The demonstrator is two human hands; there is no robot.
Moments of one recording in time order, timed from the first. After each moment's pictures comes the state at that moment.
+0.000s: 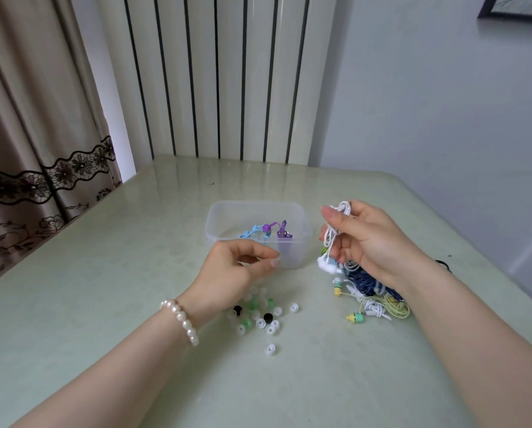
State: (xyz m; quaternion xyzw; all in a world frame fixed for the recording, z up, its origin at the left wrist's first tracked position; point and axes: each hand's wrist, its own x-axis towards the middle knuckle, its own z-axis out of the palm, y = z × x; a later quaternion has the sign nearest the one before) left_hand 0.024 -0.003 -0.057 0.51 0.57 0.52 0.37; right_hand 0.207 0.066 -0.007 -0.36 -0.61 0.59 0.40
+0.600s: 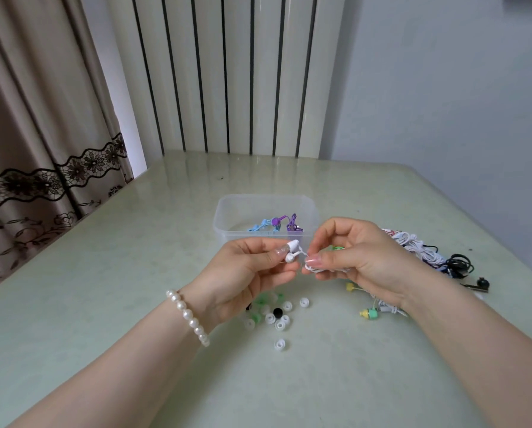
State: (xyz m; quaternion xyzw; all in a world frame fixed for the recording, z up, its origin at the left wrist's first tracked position) left_hand 0.030 -0.009 -0.047 0.35 0.42 0.55 0.63; right_hand 0.199 0.047 -0.023 -0.32 -0.64 0.62 0.31
